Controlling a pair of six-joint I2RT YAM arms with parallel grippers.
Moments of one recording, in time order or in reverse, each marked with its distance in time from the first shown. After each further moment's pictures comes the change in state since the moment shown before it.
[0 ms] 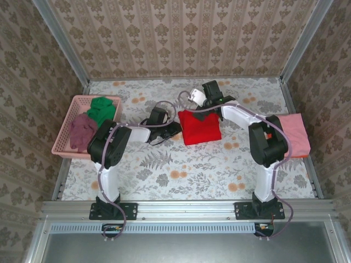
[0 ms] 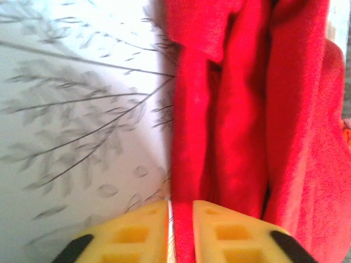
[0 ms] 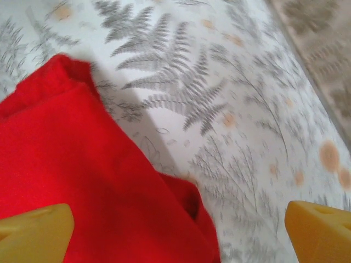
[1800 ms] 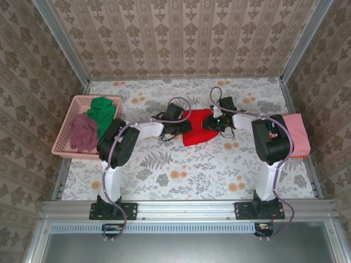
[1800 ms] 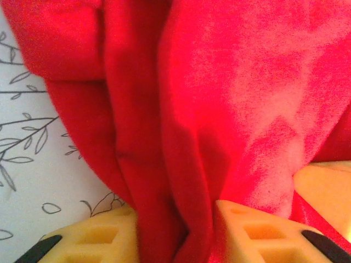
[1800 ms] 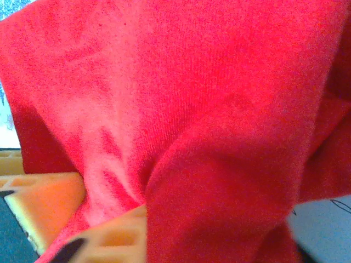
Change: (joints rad) left arm -0.137 0.088 0.273 -0.300 -0.207 0.111; right arm -0.139 0.029 -0.289 0.107 -0.538 0.994
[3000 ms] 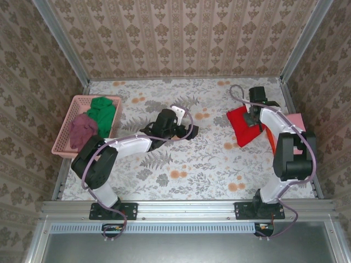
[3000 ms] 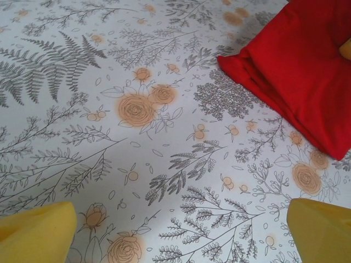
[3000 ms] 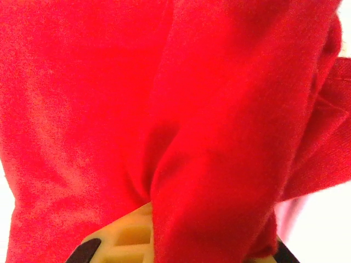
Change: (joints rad) left arm -0.079 -0.365 -0.325 0.305 -0.101 0.520; right arm -0.255 -0.296 0.037 -0.426 0.761 -0.723
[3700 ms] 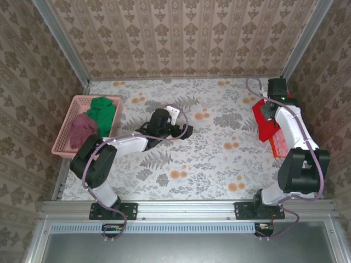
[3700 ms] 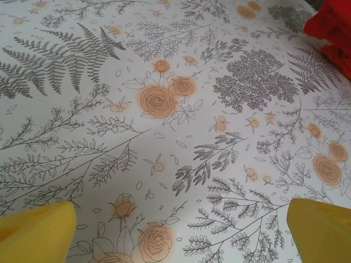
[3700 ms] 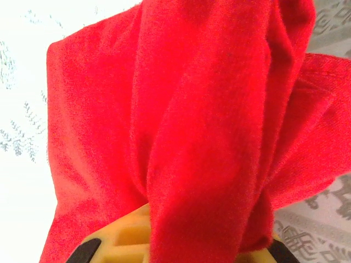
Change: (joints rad) left arm 0.075 -0.002 -0.052 0.041 0.058 0.028; right arm -0.119 -0.138 0.121 -0.115 0.085 -0.098
